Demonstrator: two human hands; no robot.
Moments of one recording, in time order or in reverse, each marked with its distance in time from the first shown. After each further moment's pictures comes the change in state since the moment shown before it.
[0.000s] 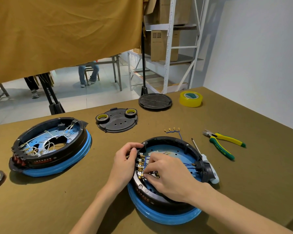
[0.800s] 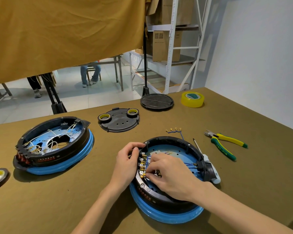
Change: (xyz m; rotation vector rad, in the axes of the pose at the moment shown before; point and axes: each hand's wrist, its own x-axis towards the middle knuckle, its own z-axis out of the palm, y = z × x) left_hand -0.003 0.003 0.002 -0.006 0.015 -0.032; right_hand 0.001 0.002 0.000 0.020 -0.027 -0.012
